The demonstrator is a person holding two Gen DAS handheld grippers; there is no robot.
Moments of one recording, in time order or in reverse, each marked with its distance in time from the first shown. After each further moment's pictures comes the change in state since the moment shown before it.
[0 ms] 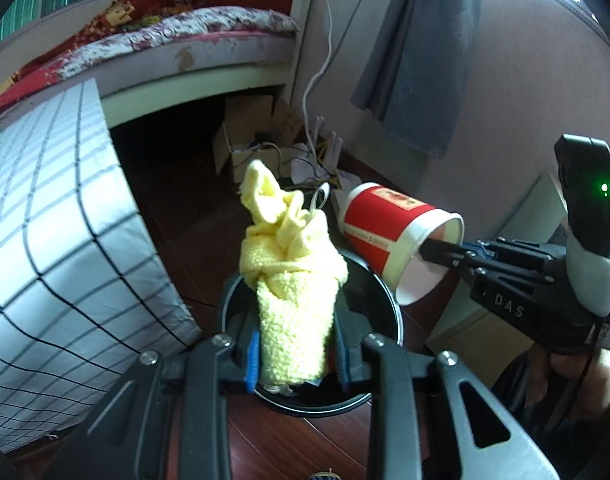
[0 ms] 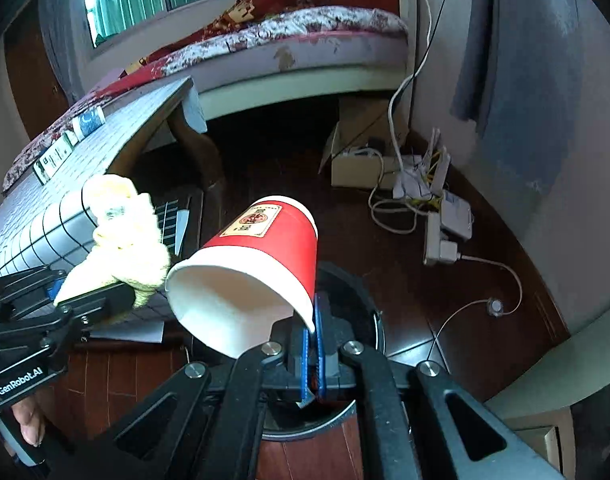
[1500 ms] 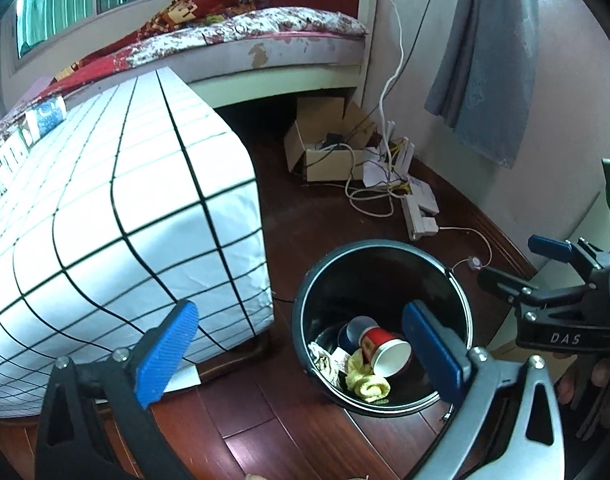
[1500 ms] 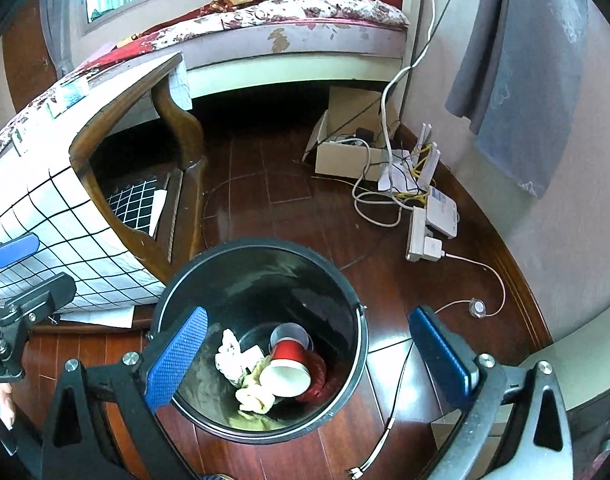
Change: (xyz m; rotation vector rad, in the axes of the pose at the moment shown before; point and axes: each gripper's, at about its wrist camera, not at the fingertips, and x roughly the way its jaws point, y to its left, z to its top) left arm -0.006 0.036 -0.014 -0.078 -0.037 0.245; right arm 0.018 0.011 -0.001 -0.057 0.021 -0.105
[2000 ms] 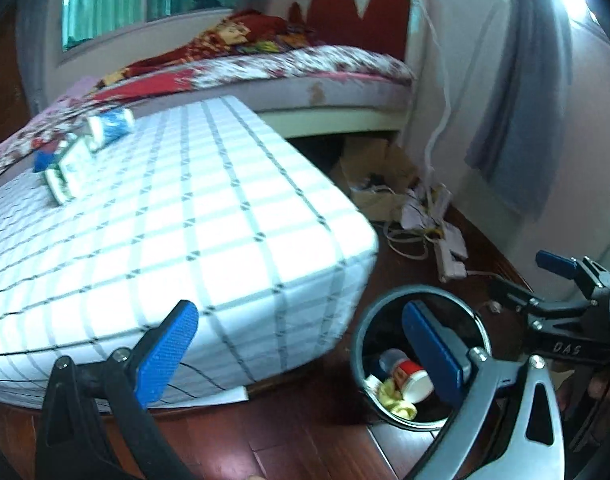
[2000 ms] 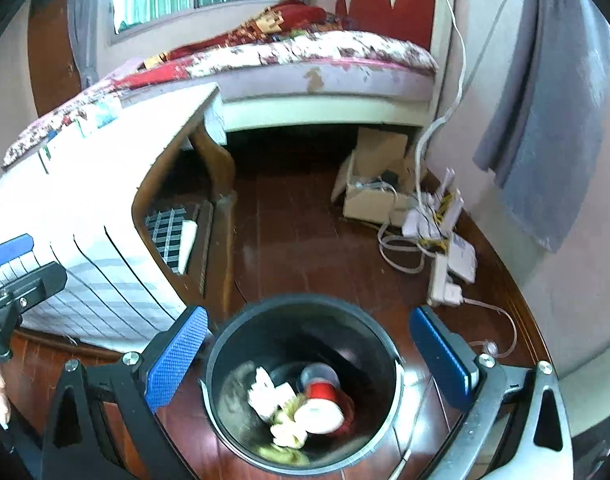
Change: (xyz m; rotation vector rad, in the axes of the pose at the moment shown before) left arm -0.048 0.068 0.021 -0.117 -0.110 0.105; right arm -0.024 0.058 0.048 -0.054 -0.126 0.053
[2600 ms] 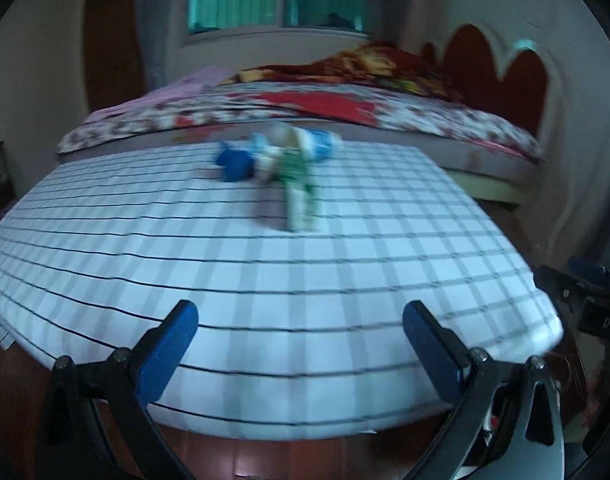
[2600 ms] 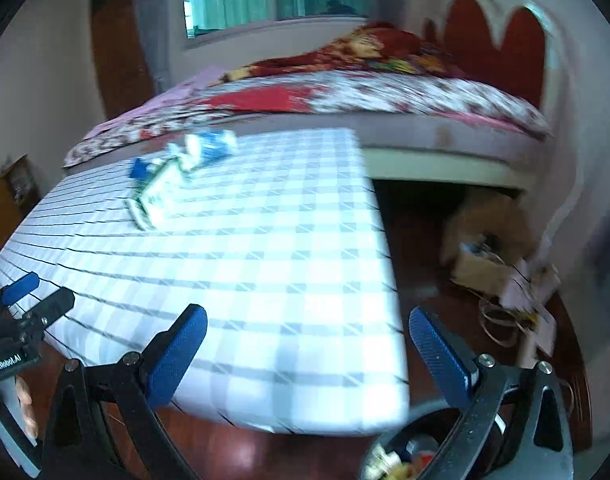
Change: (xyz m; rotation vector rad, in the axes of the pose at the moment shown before) left arm -0.044 0.216 0.019 -0.260 -0.088 0.317; right arm 0.031 0.205 0.124 -0.146 -0.048 0.272
